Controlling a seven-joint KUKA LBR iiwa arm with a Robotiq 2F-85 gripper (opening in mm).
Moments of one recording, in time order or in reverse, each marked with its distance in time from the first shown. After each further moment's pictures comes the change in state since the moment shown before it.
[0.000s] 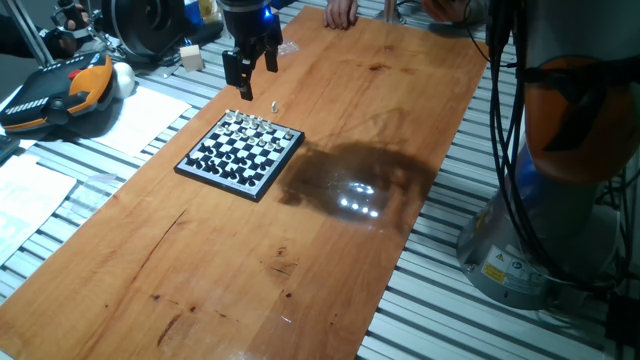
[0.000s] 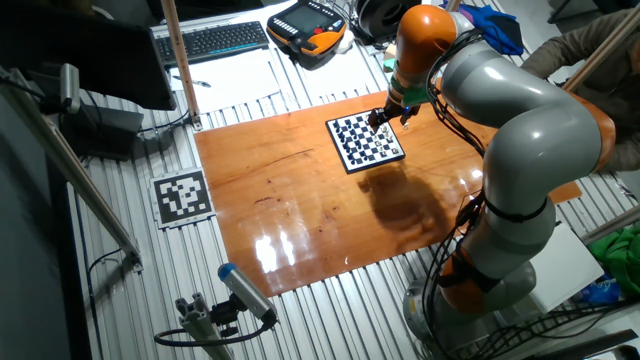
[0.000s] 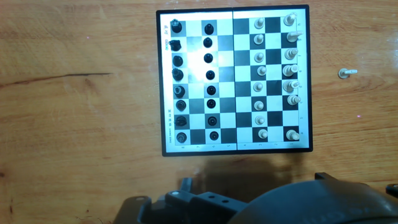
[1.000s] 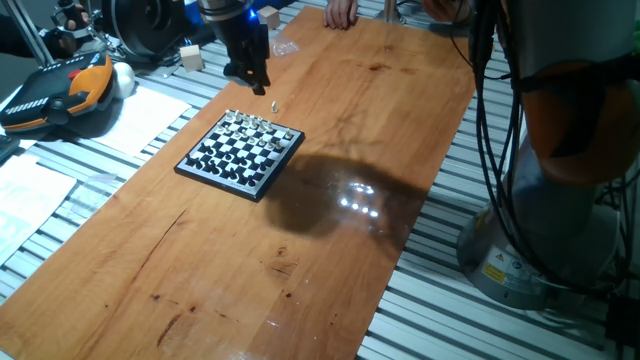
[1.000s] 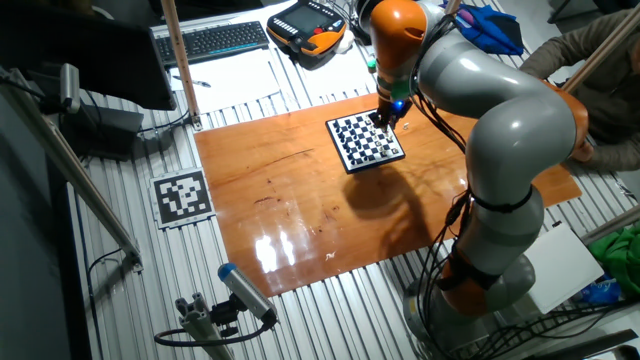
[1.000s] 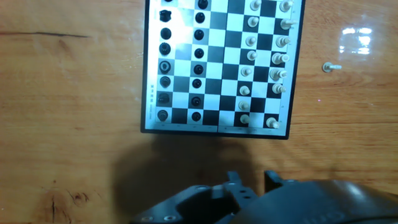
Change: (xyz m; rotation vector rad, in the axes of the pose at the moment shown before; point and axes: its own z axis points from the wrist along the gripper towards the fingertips) arm 0.000 0.000 0.000 0.123 0.114 -0.098
